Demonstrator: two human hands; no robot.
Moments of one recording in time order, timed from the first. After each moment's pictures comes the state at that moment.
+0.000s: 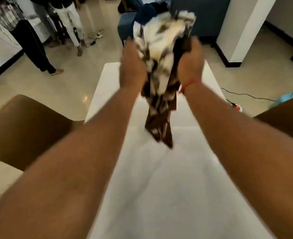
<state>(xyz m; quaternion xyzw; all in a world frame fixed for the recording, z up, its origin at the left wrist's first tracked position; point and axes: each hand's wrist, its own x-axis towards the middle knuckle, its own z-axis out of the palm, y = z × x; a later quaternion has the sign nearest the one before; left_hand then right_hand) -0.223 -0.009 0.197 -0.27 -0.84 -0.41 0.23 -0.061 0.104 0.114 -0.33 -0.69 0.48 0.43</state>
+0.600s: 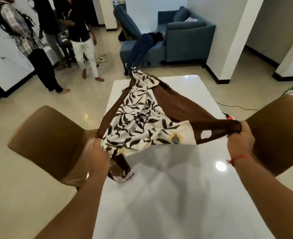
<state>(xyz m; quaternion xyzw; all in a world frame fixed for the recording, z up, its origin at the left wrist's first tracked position) -0.102 -0.320 -0.007 -0.13 -0.94 -0.30 0.07 0.178 0.014 0.022 -0.51 -0.65 0.37 0.43</state>
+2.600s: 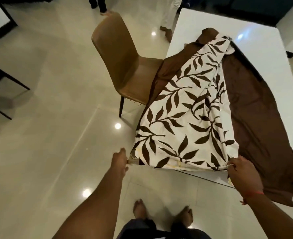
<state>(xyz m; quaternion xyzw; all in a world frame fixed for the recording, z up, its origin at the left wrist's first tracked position) 0.066 -0.699 -0.163 0.37 -0.65 -0.57 -0.34 0.305 -0.347 -0.091 -0.35 -0.93 0.11 -0.05</state>
